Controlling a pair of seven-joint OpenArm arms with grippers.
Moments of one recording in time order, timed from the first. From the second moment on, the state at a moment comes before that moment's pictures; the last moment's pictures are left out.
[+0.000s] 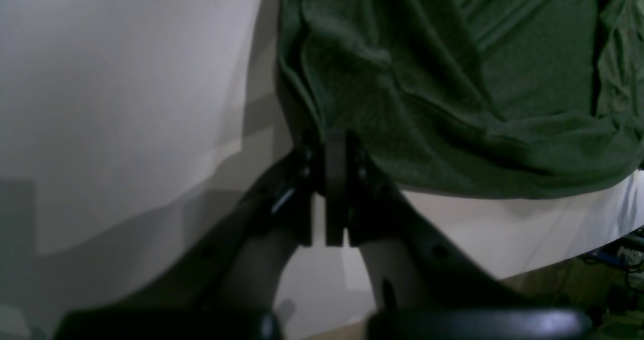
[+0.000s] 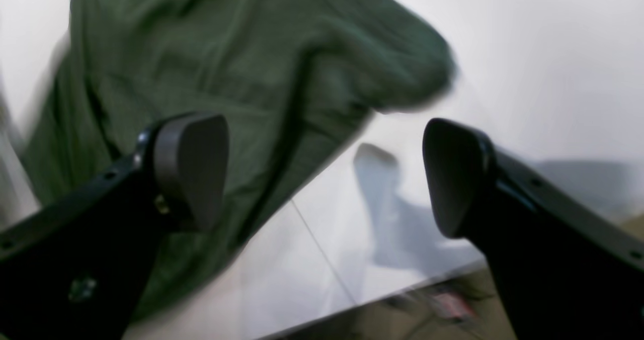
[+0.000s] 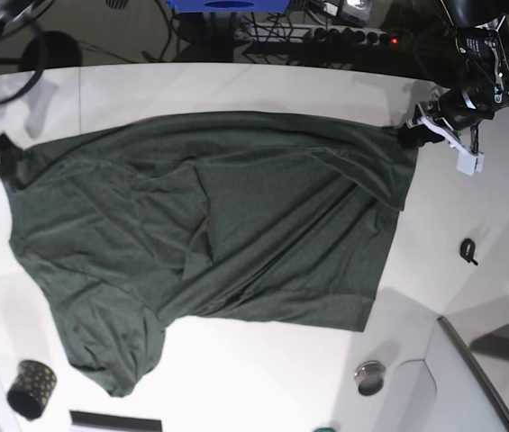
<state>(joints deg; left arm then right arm) 10.5 -15.2 -34.4 65.5 -38.7 -41.1 50.5 -10.0 -2.5 59.1 93.3 35.8 16.2 -61.8</state>
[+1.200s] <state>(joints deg) 10.2 -16.3 -34.3 65.5 -38.7 -41.1 50.5 -5.4 3.9 52.8 61.9 43.2 25.8 -44.7</state>
